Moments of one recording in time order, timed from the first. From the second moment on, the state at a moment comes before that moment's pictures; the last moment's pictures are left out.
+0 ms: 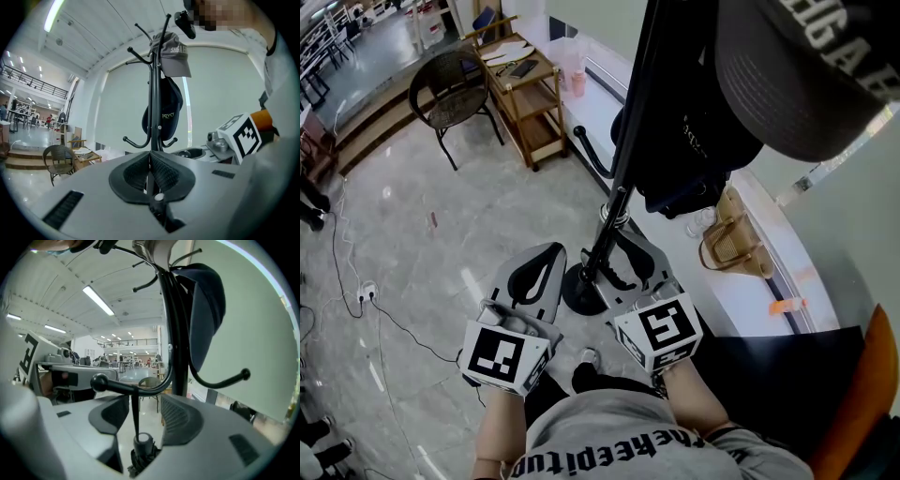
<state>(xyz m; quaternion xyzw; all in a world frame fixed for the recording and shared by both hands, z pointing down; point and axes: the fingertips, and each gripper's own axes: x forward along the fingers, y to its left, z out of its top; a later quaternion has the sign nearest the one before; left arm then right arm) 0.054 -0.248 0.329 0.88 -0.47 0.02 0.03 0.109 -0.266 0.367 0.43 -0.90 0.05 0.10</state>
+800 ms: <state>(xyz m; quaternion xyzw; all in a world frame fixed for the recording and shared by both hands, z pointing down) 0.043 -0.223 0.327 0.88 -0.48 0.02 0.03 0.101 -0.243 0.373 0.43 -0.90 0.06 0.11</state>
